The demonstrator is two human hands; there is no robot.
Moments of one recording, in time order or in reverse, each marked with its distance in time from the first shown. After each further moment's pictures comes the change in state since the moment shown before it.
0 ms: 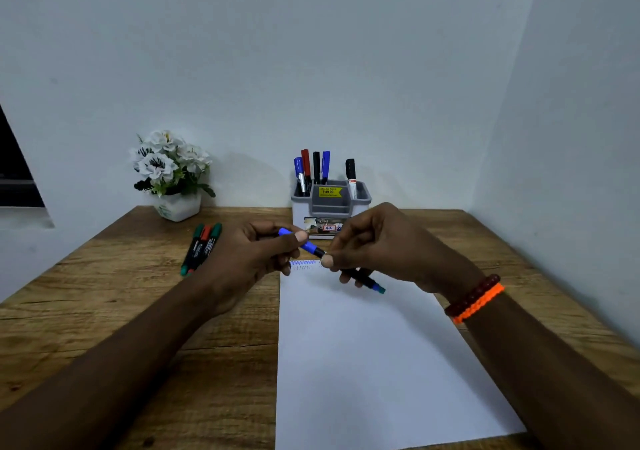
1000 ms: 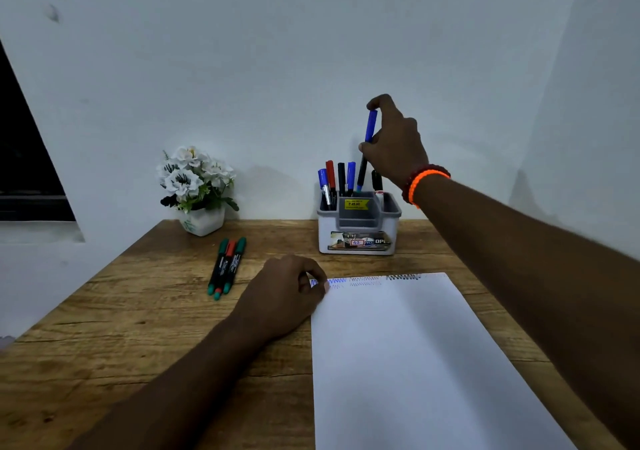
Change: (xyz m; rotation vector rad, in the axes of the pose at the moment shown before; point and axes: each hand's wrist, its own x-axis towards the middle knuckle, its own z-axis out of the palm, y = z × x) left_hand 0.014 -0.032 -0.013 1.053 0.060 0.156; right_hand 0.178 -0.014 -0.057 -0.430 0.693 -0.201
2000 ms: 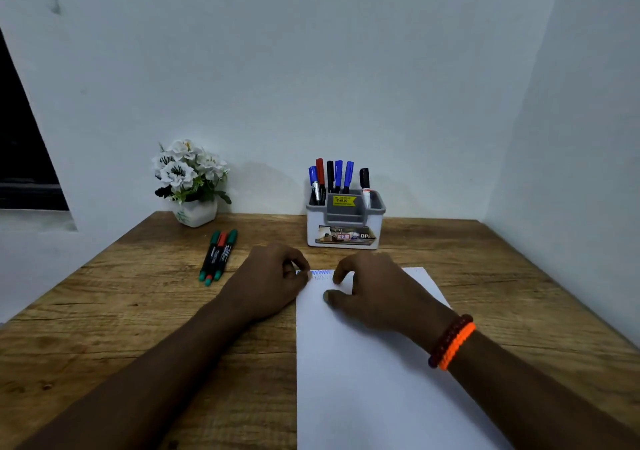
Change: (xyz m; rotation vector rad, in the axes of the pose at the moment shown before) left_hand -0.002 0.001 -0.004 0.018 0.015 -0.023; right_hand -0.200 -0.004 -0.013 -0.240 -0.574 -0.013
